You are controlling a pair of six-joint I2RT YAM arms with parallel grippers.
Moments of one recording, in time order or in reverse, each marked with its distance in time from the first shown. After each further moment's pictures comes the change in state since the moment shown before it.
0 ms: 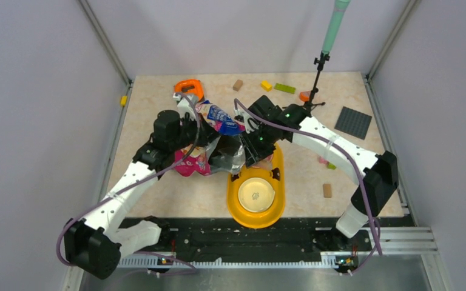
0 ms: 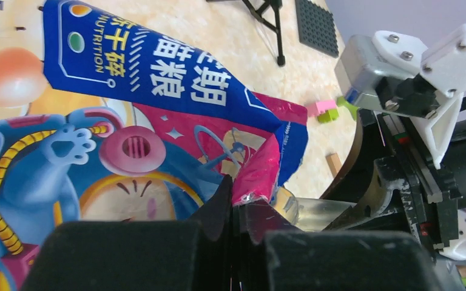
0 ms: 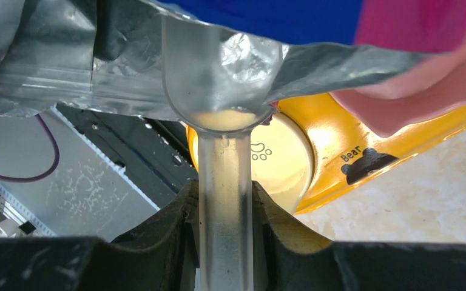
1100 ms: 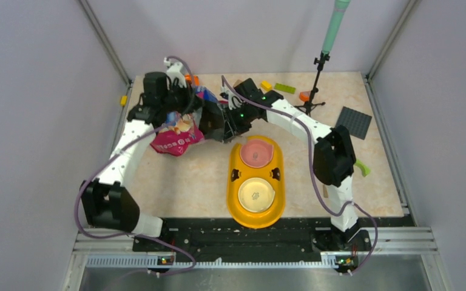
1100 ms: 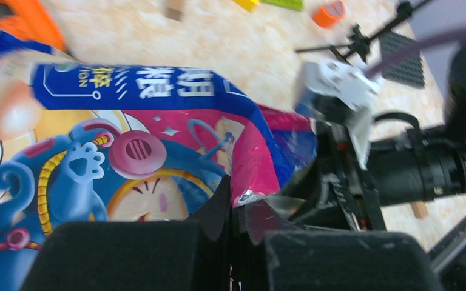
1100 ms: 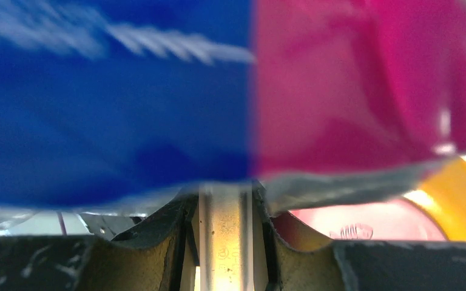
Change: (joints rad) left arm 0.238 0.344 0.411 -0.187 0.098 0.270; right arm -0.129 0.423 0.285 0.299 -0.152 -0.014
